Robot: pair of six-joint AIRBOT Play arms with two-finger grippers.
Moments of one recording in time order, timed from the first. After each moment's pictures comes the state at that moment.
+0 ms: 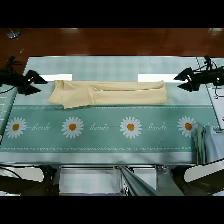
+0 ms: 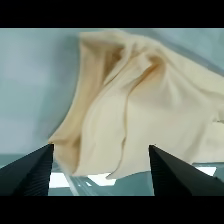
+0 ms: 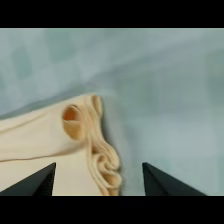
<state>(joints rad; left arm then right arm) 0.45 -1.64 1.41 0.95 -1.31 -1.38 -0.43 -1.79 1.47 -0.83 1.24 1.35</state>
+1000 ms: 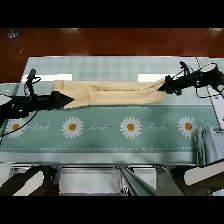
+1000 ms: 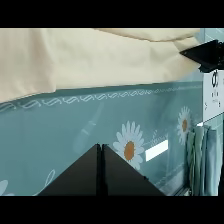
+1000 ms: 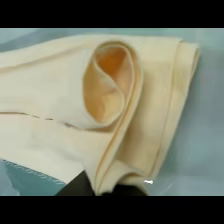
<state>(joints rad) 0.14 -1.05 0.67 0.43 -1.07 -1.01 -0.24 -1.75 1.37 -0.83 1.24 1.34</state>
